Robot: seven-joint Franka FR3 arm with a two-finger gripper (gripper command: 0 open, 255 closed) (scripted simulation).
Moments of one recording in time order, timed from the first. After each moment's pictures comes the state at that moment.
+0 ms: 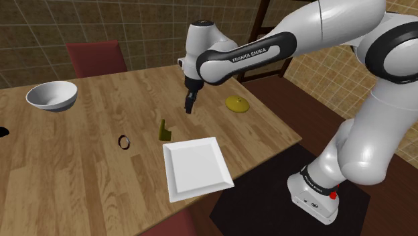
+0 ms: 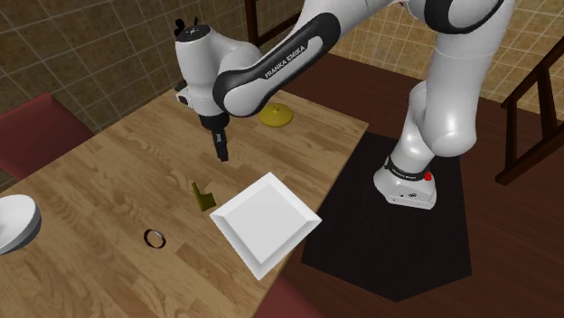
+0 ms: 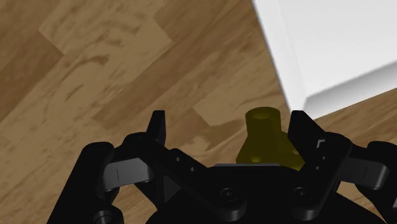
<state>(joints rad) 0.29 0.22 0.13 -1.95 -0.04 2.20 -0.23</state>
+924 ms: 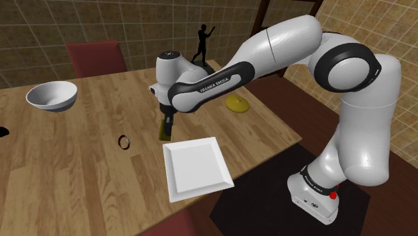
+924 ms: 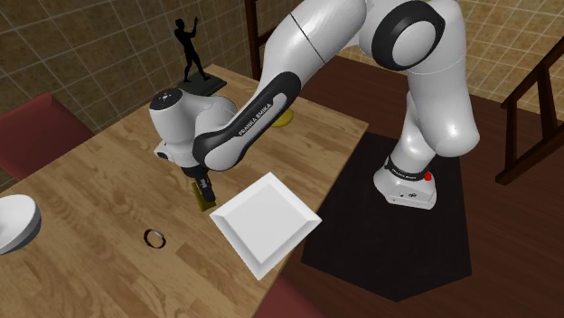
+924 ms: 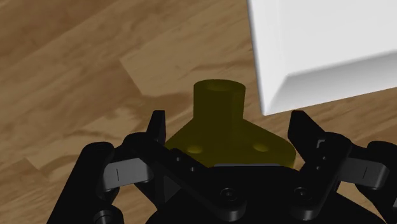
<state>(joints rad) 0.38 0.53 0.18 -1.72 -0.10 2.25 -0.28</state>
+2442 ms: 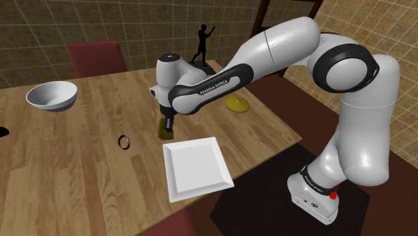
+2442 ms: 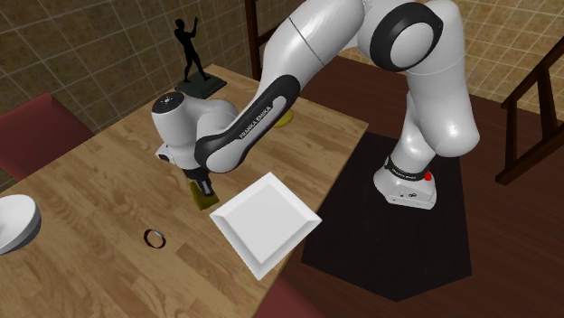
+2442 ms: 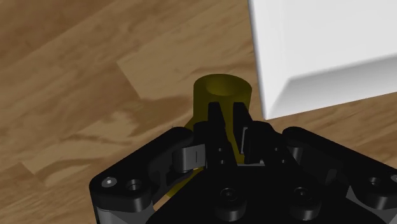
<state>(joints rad) 0.38 0.54 0.18 -1.73 -0.10 2.27 -0.28</state>
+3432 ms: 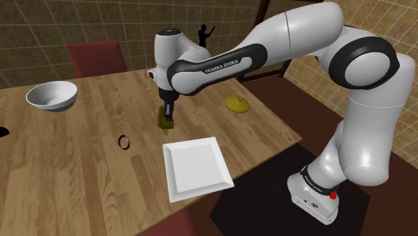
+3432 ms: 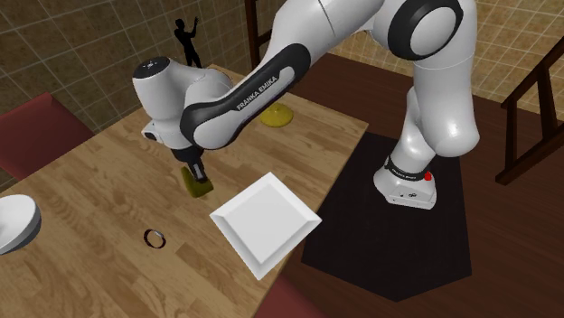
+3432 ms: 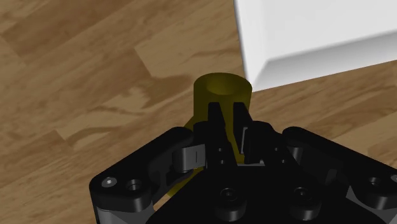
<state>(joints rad) 0.37 0.45 0.19 -1.67 -0.08 2.12 -0.30</state>
